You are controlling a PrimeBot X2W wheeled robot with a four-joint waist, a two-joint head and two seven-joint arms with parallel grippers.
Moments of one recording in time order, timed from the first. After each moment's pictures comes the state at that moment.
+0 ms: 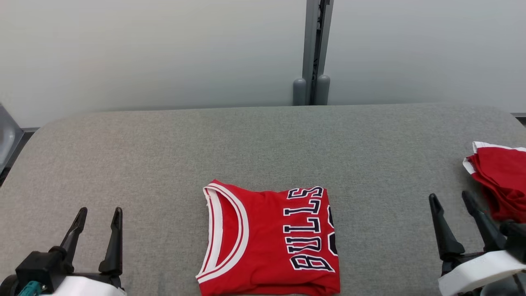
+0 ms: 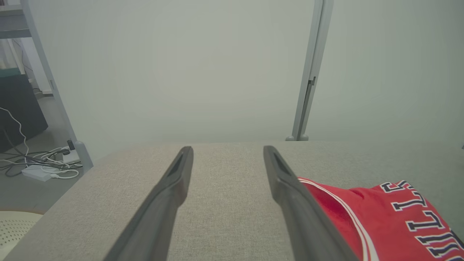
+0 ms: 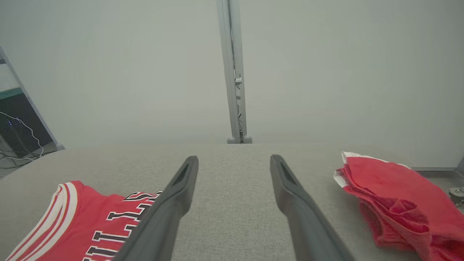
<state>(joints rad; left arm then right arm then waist) 0.09 0.40 -0.20 0.00 -0.50 0.14 -0.20 0.06 -0.12 -0.03 -0.06 0.27 0.13 0.02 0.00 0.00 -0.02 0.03</state>
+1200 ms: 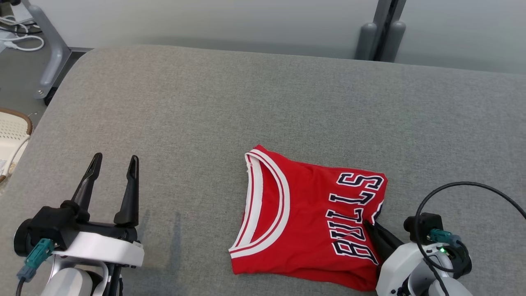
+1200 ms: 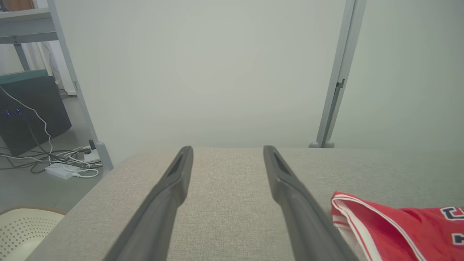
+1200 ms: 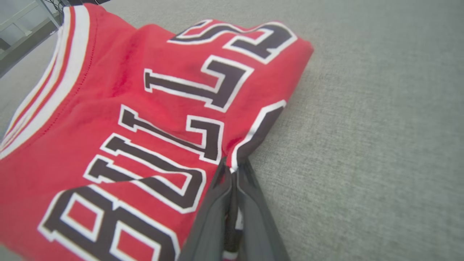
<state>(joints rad) -0.13 0.34 -0.23 0.07 -0.46 0.08 -0.26 -0.21 -0.13 0.33 0.51 0.36 0.13 0.00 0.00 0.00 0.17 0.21</state>
